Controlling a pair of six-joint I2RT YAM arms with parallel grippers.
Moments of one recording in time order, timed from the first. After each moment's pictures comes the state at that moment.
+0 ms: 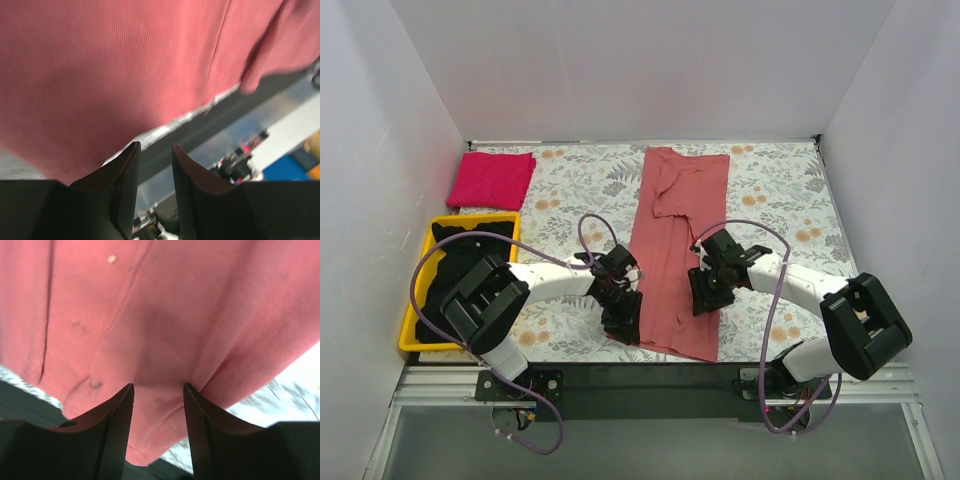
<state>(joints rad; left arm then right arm) -0.80 1.63 0.83 -0.55 0.52 -0.66 0.62 1.42 0.73 -0.55 -0.25 0.32</state>
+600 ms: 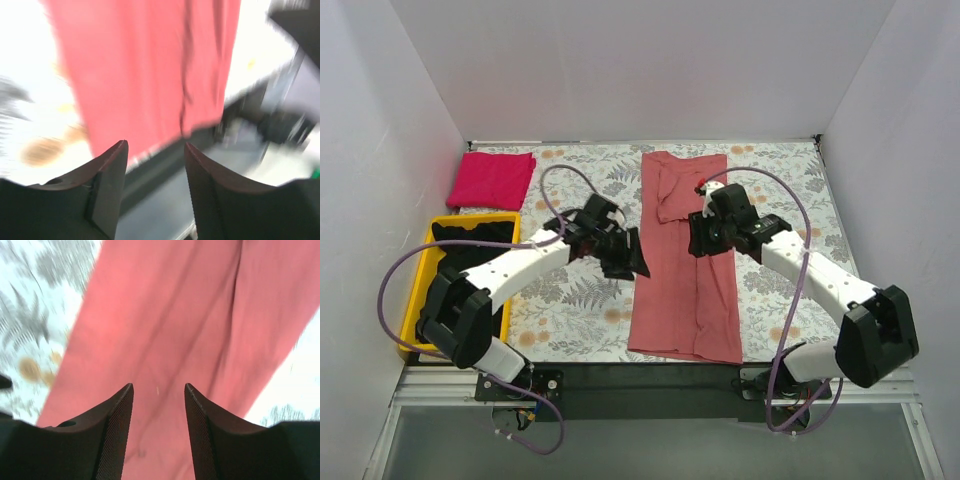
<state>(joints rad) -0.74 1.53 1.08 -0.57 0.45 -0.73 0.55 1.32 0.98 -0.57 -0.10 0.24</state>
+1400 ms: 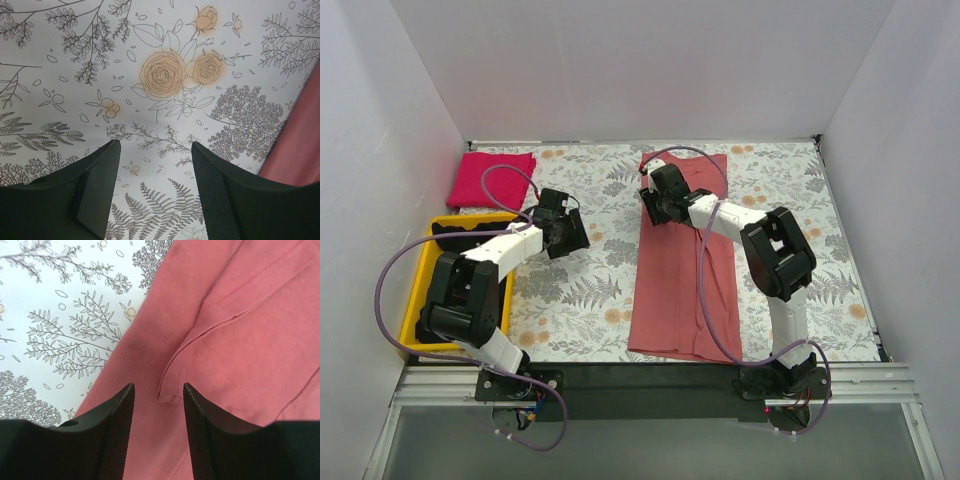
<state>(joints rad) -0.28 1.60 0.96 -0.36 -0.01 -0.56 0.62 2.05 1.47 -0.19 0.09 0.04</state>
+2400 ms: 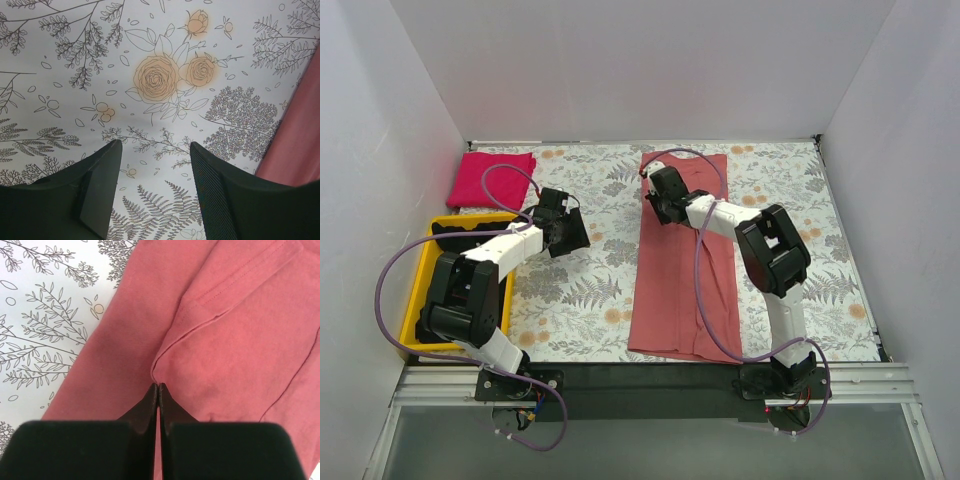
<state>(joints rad) -0.28 1.60 0.96 -0.34 -0.01 -0.55 0.62 2.11 1.49 -0.19 0.19 -0.03</state>
